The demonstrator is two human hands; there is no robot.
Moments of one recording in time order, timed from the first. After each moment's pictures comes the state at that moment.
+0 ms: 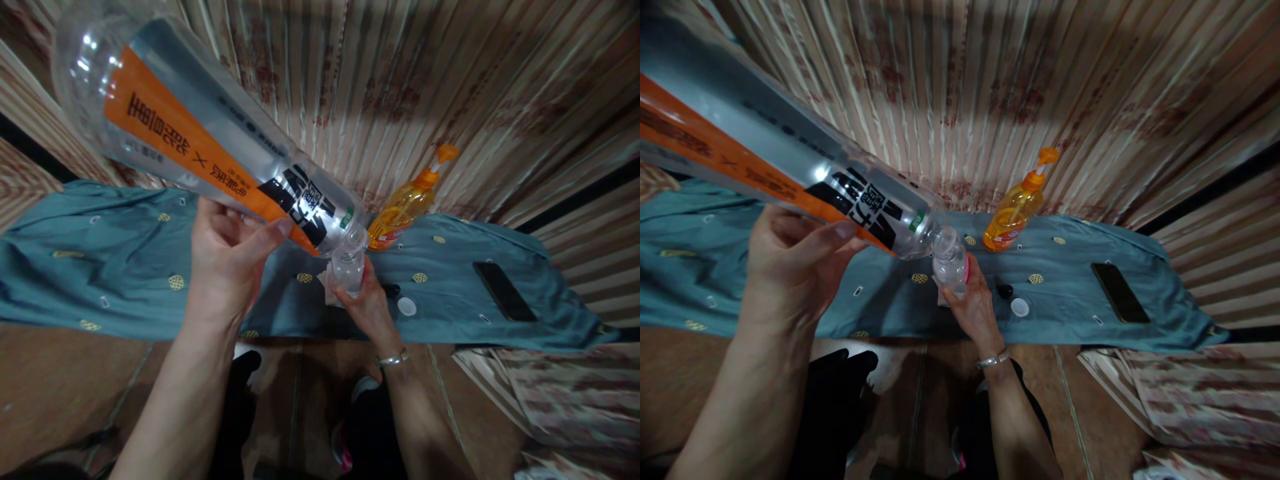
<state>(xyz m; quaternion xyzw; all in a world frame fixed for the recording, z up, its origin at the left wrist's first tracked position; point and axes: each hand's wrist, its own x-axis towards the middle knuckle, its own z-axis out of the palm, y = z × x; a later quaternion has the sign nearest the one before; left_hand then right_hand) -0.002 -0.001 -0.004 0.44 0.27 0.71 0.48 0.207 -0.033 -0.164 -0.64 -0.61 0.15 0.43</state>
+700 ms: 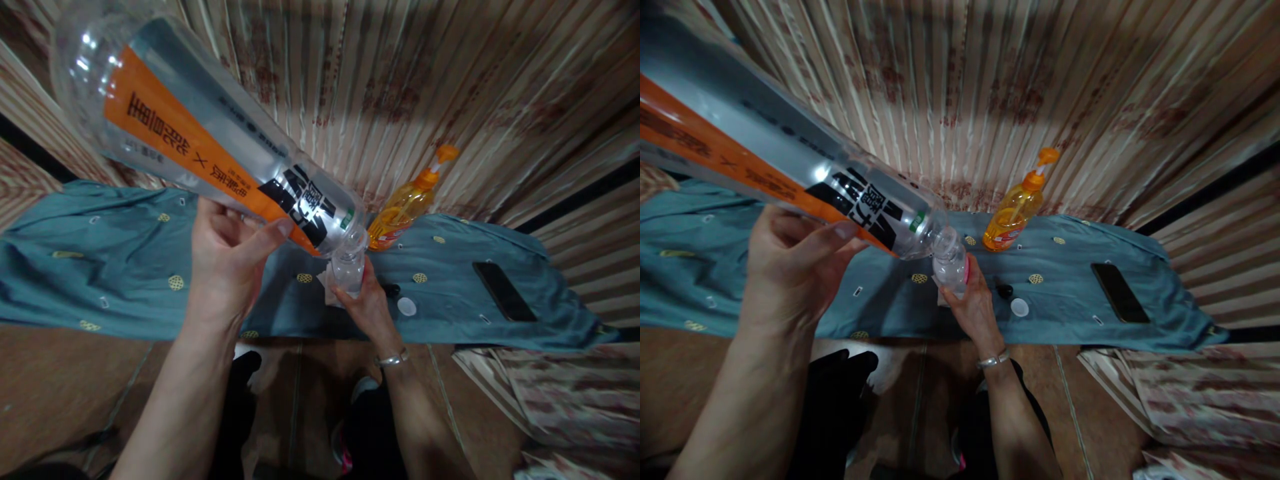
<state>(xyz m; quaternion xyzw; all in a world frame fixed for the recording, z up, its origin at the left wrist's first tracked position) -0.006 0.001 -0.008 0.45 0.28 0.70 0.47 0.207 -0.033 -0.163 -0.64 -0.61 0.15 0.44</state>
